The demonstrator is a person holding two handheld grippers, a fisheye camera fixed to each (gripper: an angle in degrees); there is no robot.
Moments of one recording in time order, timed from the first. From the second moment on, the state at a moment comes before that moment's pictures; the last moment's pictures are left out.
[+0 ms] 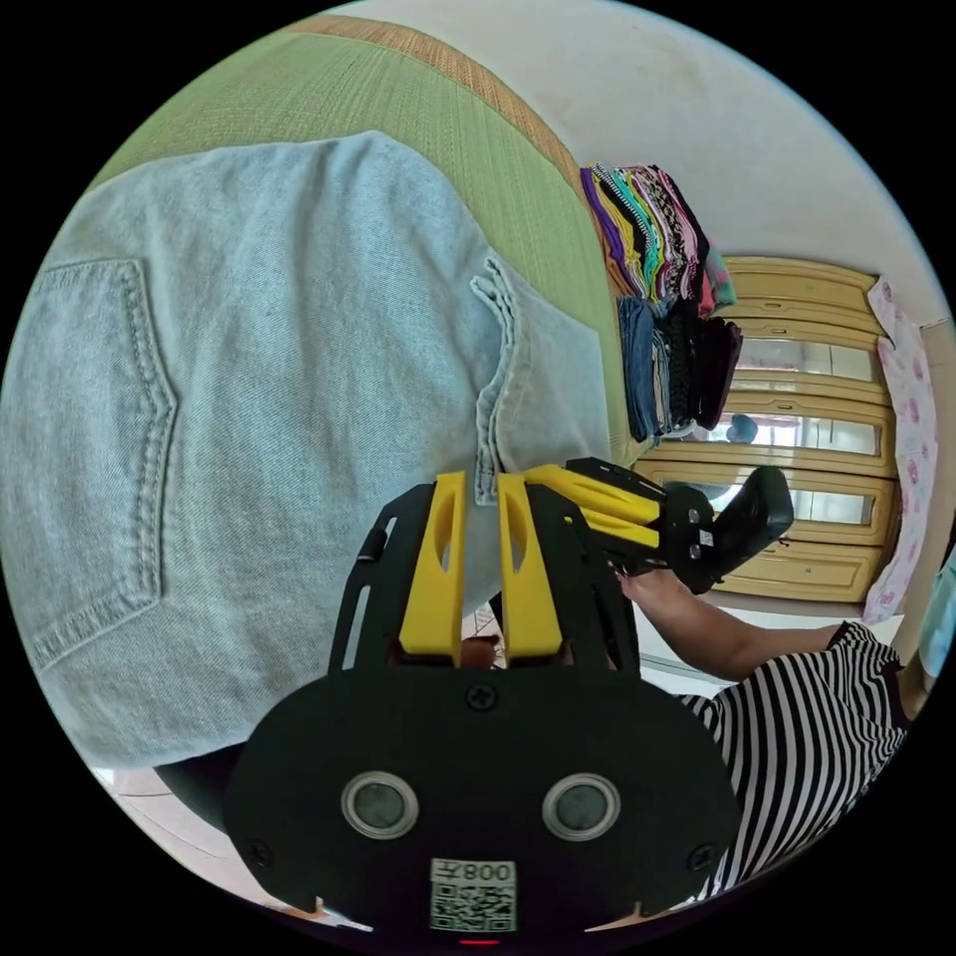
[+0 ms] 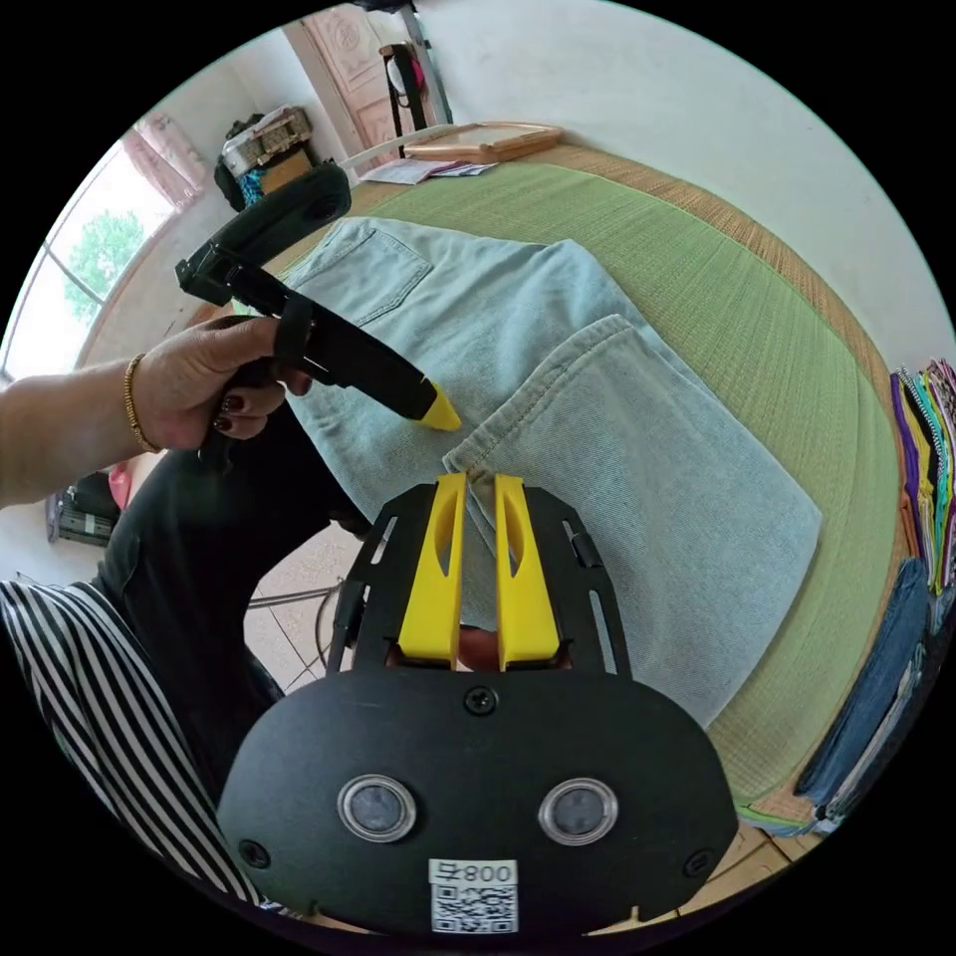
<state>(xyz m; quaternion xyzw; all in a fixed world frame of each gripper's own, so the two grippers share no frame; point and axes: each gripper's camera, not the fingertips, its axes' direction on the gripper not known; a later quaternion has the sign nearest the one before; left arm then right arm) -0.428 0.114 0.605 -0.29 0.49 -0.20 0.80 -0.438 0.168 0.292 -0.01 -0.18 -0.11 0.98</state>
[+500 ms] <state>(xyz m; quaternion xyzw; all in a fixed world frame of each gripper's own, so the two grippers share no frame) -0.368 0.115 0.603 -0.24 0.49 -0.17 0.82 -0.450 0.195 0.326 -0.03 -0.28 -0.07 0.96</state>
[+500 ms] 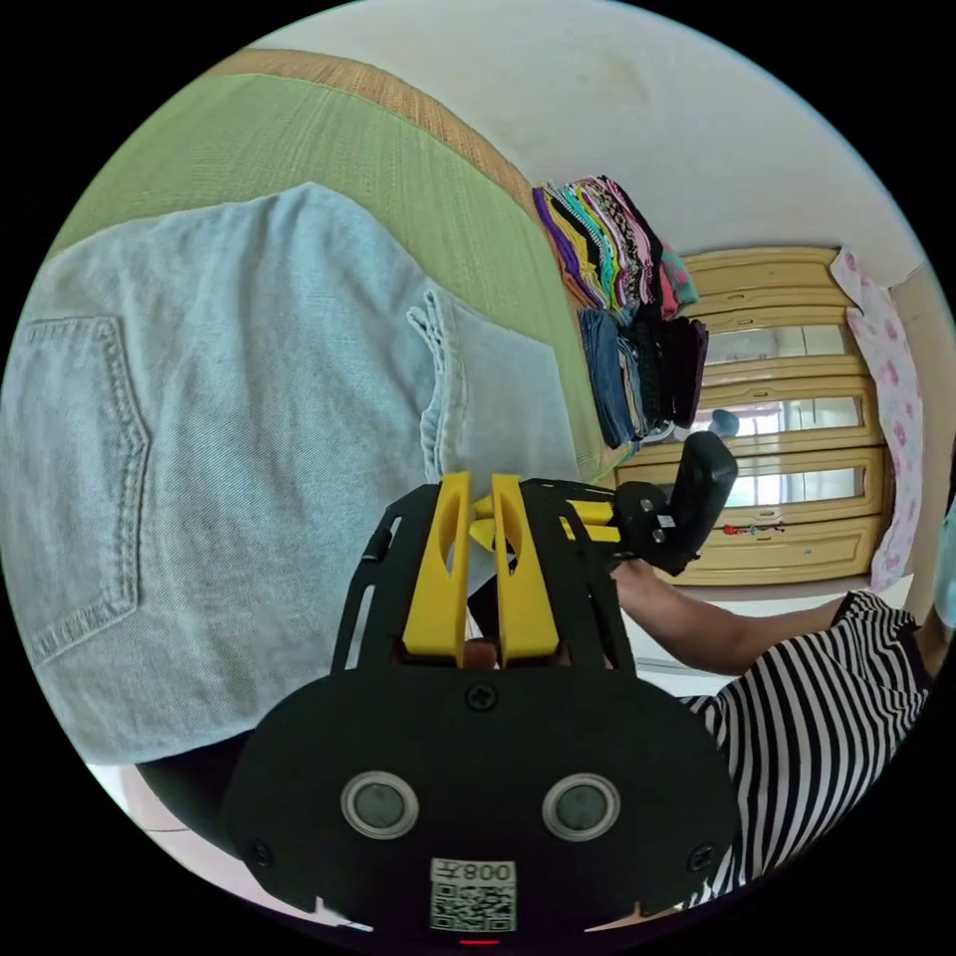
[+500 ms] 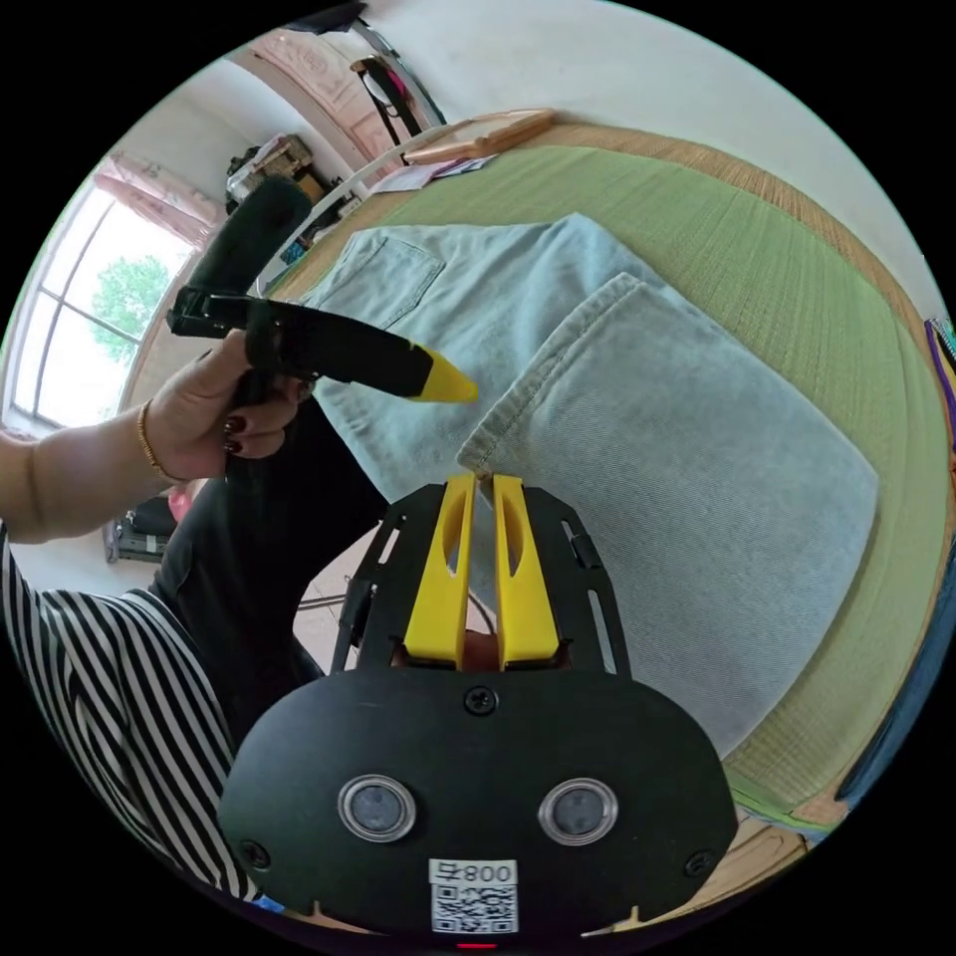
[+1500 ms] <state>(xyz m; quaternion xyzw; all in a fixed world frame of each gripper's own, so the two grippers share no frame) -0.187 0.137 0.598 -0.21 0.44 -0.04 0.87 -0.349 0.294 0.443 -0.01 -0.27 0.06 0.96</state>
